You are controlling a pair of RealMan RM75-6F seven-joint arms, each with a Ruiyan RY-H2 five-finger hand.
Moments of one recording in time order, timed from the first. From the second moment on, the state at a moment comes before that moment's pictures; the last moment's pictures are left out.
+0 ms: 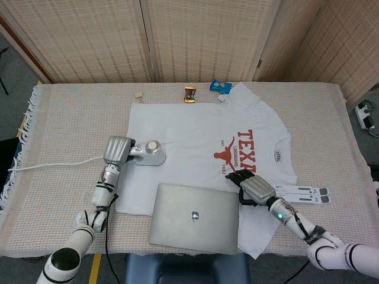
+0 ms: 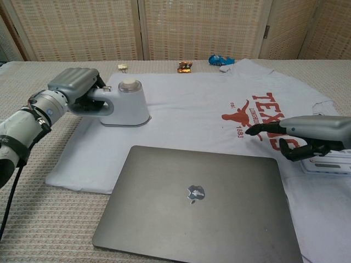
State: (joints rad) left arm -0.89 -2.14 -0.22 -0.16 1.35 0.97 -0.20; right arm 0.67 -1.34 -0.02 -1.45 -1.42 0.76 0.09
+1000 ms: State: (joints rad) left arm -0.63 -1.98 0.00 -0.28 1.54 1.28 -0.28; right arm 0.66 -1.33 -0.03 -1.49 -1.45 0.79 0.09
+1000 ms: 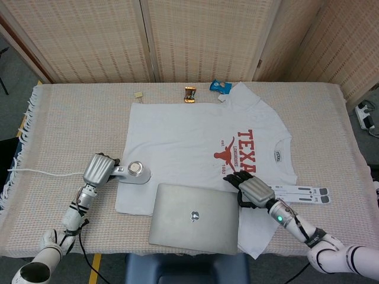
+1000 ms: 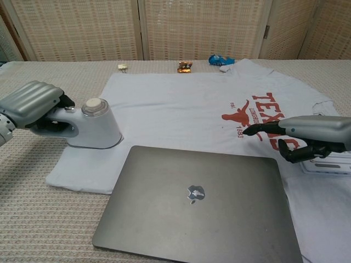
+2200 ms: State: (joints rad) left arm -0.44 -1.68 -0.02 -0.76 1.54 1.46 -0.26; right arm 0.61 -1.20 -0.02 -1.61 -1.51 0.95 0.08
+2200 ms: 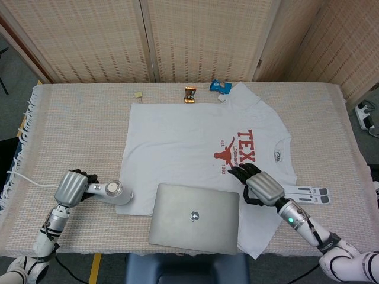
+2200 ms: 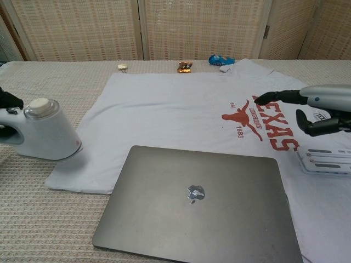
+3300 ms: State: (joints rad) left arm -0.44 -1.57 -0.21 -1.01 1.25 1.17 -0.05; right arm 0.43 -1.02 -0.02 -1.71 -1.53 1.16 0.05
